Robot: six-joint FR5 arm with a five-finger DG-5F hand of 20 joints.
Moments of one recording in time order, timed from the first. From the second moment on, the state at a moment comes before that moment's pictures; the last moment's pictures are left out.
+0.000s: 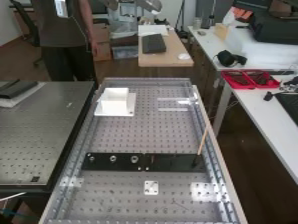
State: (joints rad) arm 1.53 -1.55 -1.61 -3.11 -1.61 -0.69
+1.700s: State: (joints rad) arm 1.37 -1.54 -1.89 -2.94 -1.81 -0.71
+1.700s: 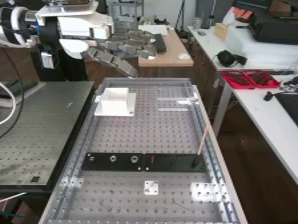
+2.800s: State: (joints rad) arm 1.16 -1.65 -2.19 -2.58 -1.97 -0.83
